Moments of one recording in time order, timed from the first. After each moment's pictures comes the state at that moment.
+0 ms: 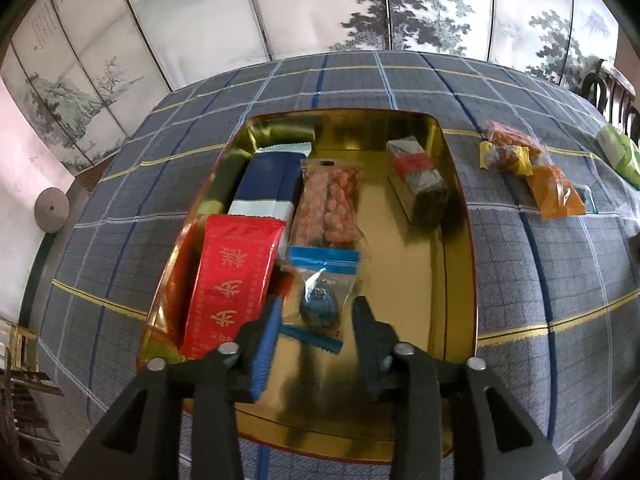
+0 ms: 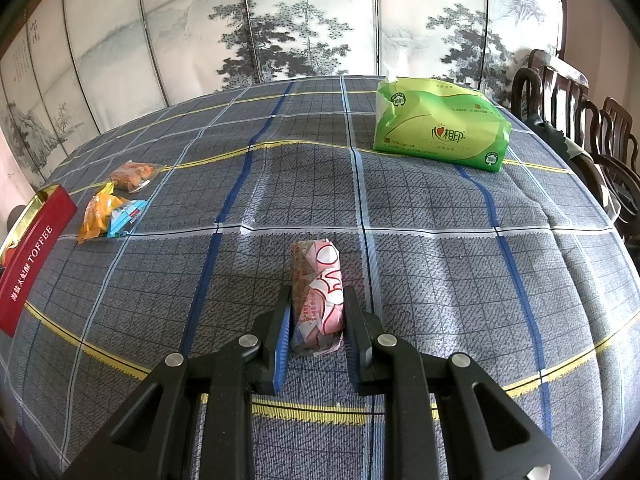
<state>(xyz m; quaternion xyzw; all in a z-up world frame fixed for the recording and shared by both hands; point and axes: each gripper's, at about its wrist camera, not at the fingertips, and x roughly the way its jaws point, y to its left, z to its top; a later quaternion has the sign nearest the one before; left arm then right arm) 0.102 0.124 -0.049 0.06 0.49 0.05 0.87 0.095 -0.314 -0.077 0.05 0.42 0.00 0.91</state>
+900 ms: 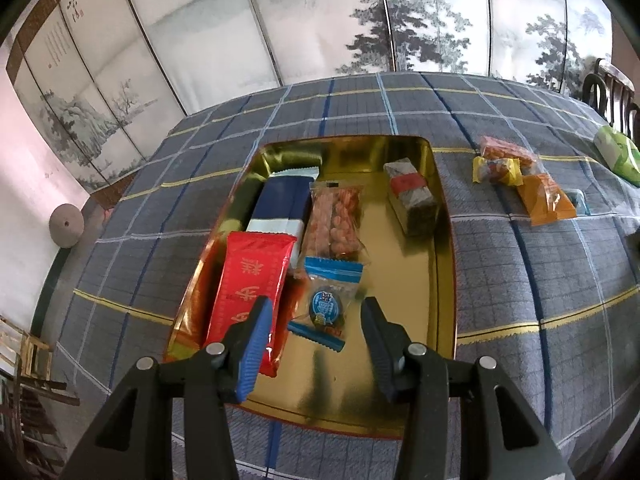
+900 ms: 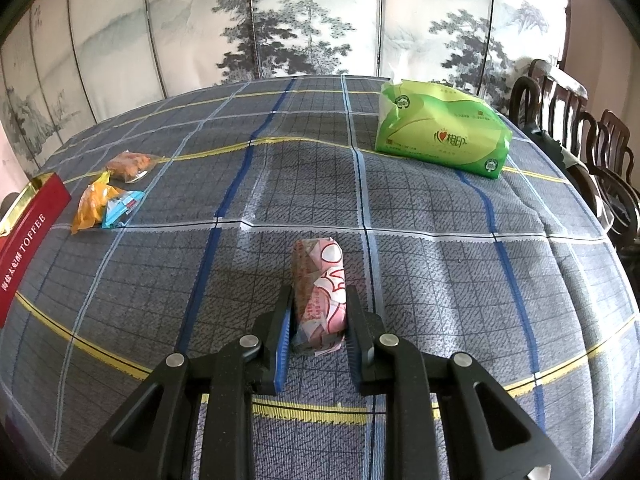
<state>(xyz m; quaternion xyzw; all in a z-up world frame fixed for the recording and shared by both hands) 0.080 0.113 -0.029 0.09 0.45 0.07 0.89 0.097 -0.317 -0.079 0.03 0.42 -0.01 0.90</state>
